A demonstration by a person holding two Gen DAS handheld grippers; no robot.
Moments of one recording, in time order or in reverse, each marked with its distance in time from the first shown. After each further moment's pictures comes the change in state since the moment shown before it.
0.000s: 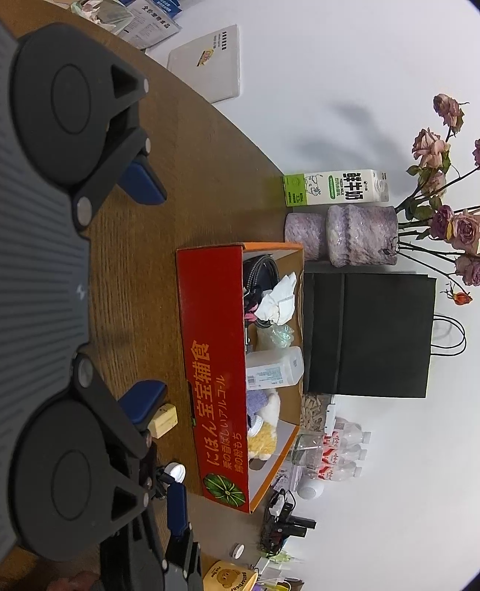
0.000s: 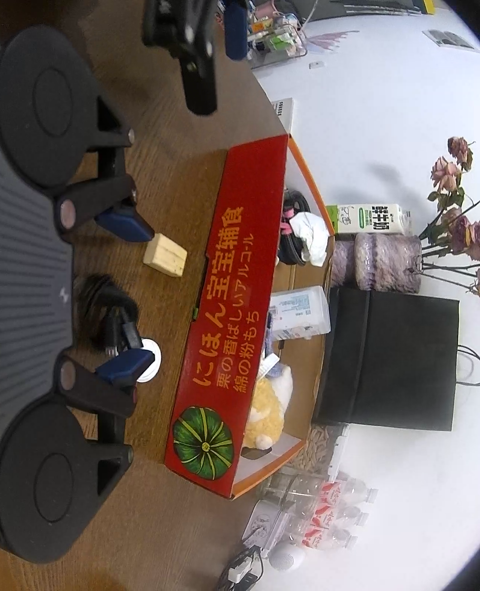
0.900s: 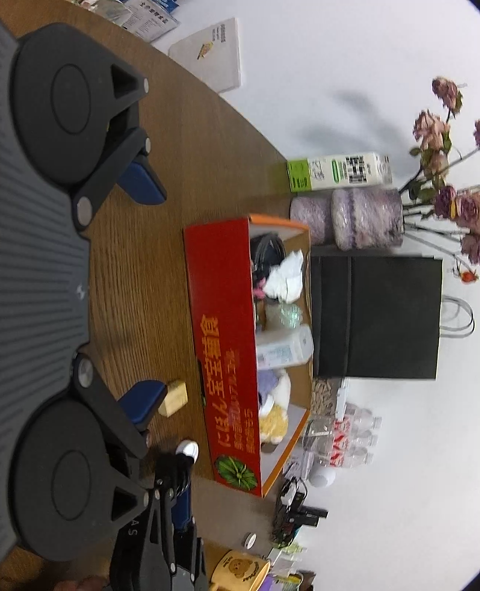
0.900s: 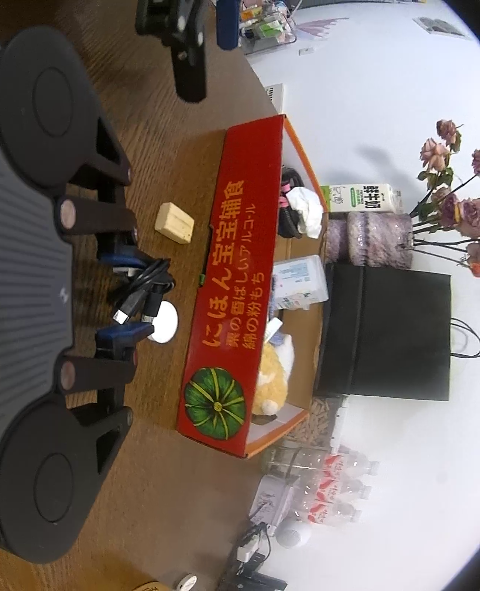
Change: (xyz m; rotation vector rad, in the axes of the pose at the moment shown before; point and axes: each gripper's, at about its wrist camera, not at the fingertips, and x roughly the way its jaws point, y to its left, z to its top) left arm 0.001 -0.022 0.000 0.034 0.029 -0.033; right arm -0.015 -0.019 -0.013 0.030 -0.035 -0.042
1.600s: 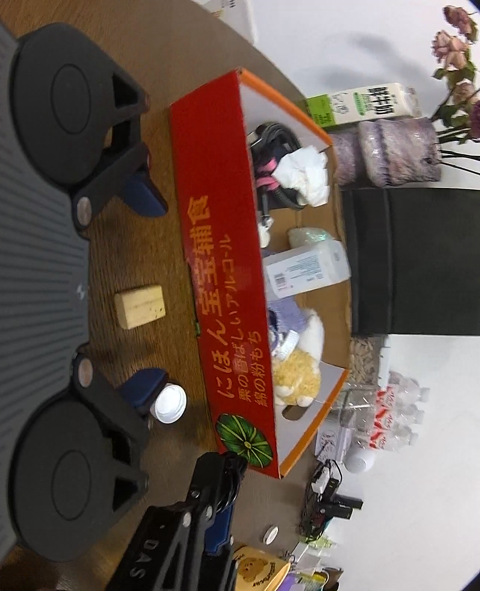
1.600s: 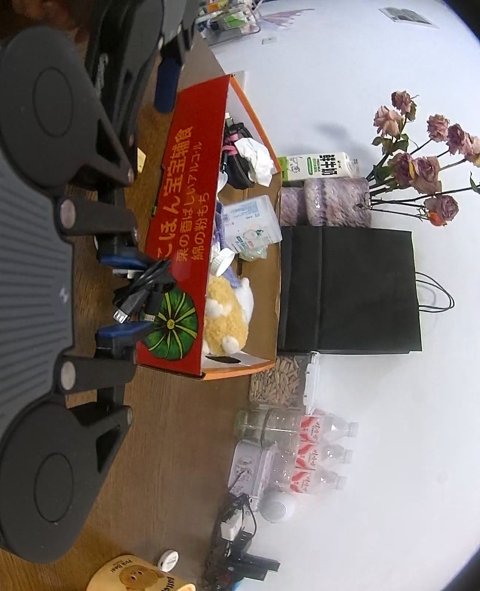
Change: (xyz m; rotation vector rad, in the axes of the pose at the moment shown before) left arm 0.082 -0.078 0.025 0.007 0.146 -0.036; right arm -0.005 -0.062 0.015 0.054 -0.106 -0.017
